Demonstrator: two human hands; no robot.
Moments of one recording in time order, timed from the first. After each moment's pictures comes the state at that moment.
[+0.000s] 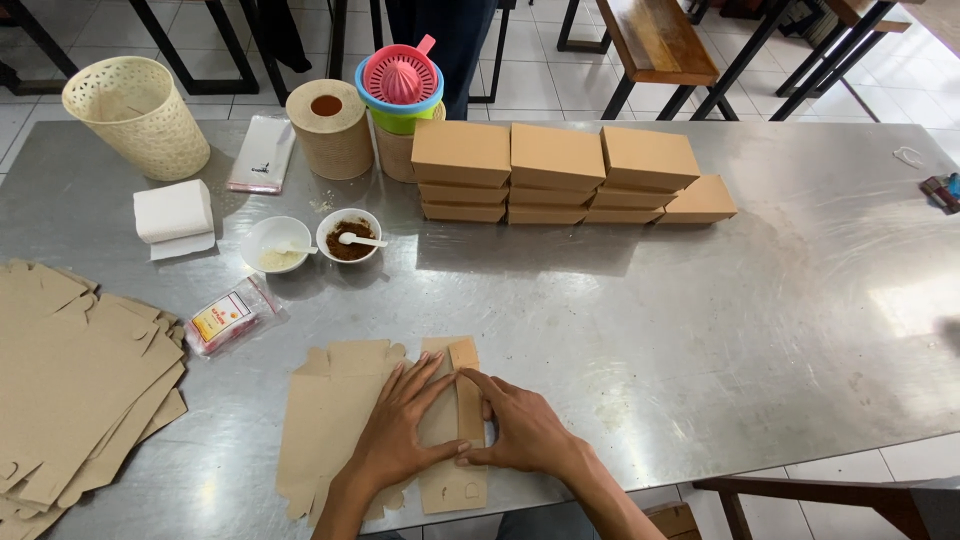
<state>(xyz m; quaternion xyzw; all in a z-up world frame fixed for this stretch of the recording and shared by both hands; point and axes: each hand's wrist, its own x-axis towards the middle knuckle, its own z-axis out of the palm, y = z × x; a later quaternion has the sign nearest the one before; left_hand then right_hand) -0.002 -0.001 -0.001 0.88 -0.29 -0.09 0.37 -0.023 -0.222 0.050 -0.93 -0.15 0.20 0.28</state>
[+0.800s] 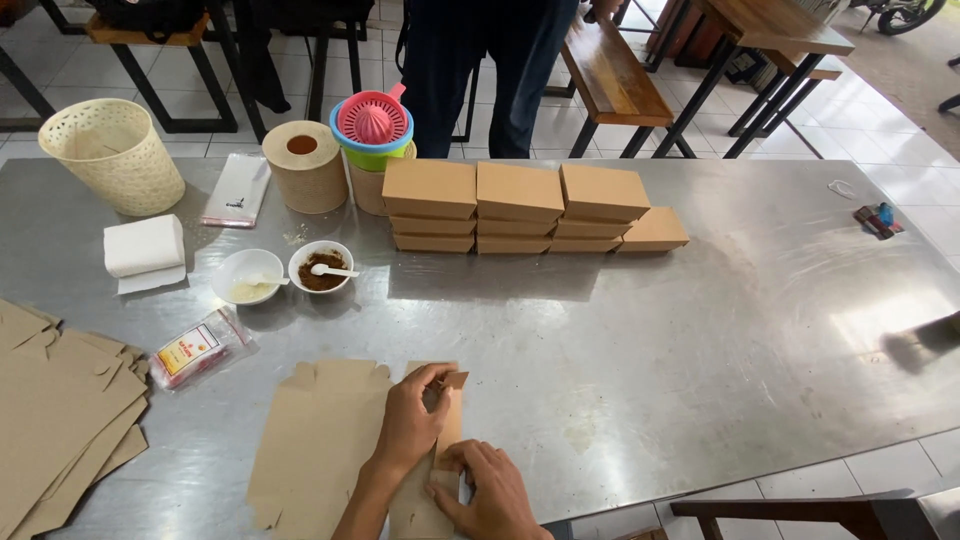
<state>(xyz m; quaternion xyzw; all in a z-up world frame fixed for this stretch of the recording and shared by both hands) 0.030 -0.072 0.002 0.83 -0.13 -0.02 0.54 -0.082 -0.211 -0.026 -0.93 -0.06 0.02 0.36</state>
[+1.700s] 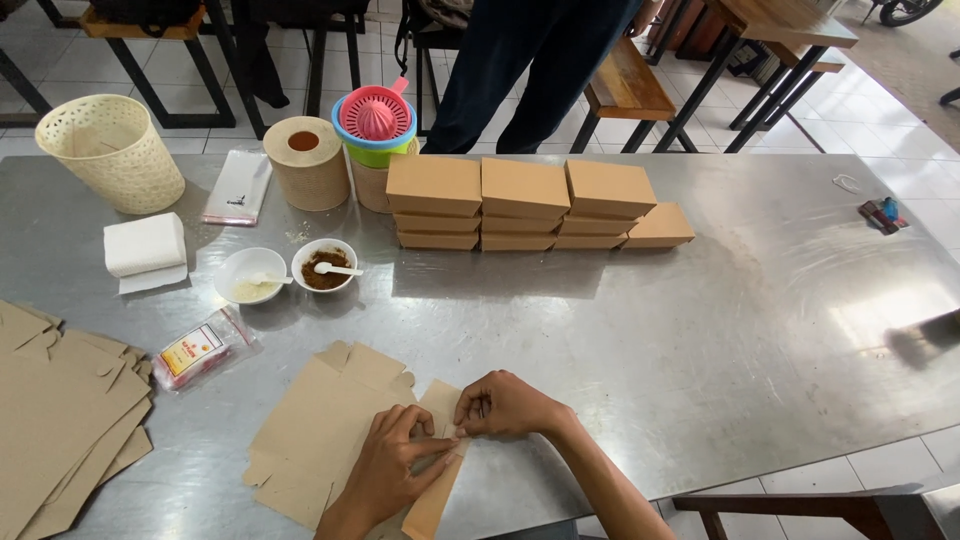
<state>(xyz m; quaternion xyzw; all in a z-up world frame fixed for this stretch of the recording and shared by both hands) -0.006 -0.018 -0.024 0.85 -0.36 0.06 0.38 0.030 -0.254 0.057 -0.86 -0.14 0.28 0.41</state>
